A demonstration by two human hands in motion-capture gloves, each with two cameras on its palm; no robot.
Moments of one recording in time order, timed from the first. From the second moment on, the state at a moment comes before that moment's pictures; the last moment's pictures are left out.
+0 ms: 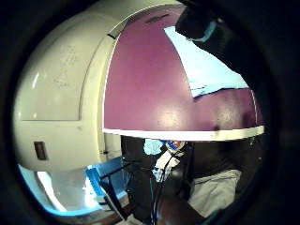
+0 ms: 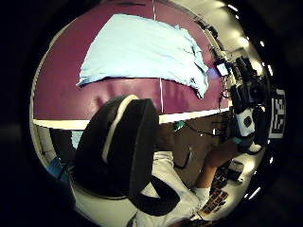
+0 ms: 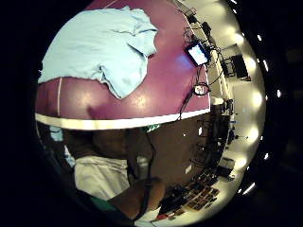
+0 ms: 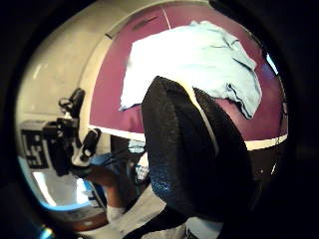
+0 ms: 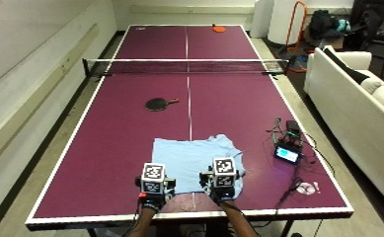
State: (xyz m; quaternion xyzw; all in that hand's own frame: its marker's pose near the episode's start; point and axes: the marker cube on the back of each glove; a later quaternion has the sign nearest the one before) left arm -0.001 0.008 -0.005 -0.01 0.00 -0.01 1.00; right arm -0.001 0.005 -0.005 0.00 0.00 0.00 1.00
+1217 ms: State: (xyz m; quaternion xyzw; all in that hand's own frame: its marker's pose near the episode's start) left arm 0.012 -0.028 0.070 -0.03 -0.01 0.00 1.00; right arm 0.047 -0.015 0.071 -0.08 0.04 0.03 1.00
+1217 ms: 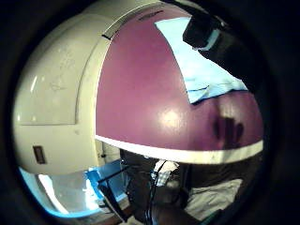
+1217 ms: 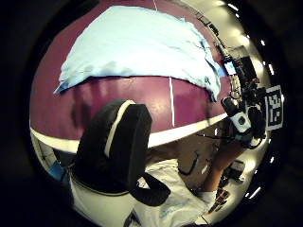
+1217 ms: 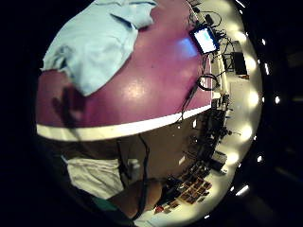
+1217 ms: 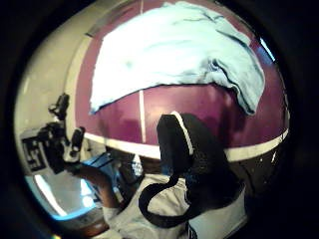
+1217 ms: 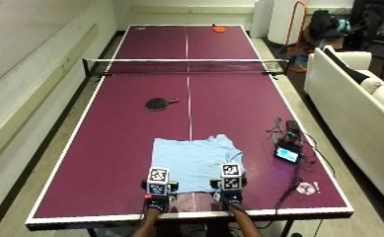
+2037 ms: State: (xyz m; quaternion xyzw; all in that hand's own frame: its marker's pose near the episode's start) left arm -0.012 0.013 0.025 0.15 -0.10 0.11 0.98; right arm 0.106 0.004 0.040 -0.09 -0.01 -0.13 0.99
